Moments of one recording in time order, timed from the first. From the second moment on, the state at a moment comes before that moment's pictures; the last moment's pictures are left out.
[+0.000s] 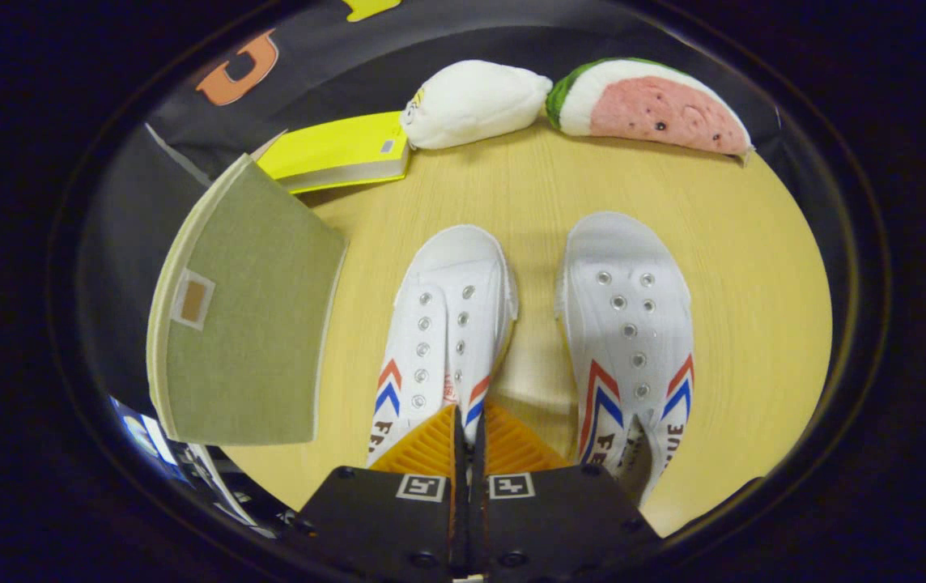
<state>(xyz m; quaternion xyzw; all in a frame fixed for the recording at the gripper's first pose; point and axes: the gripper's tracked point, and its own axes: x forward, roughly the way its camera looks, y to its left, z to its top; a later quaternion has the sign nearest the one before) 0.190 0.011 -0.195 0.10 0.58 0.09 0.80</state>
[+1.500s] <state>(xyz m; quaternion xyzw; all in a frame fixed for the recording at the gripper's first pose) 0.193 0.220 -0.014 0.20 0.45 0.15 0.86</state>
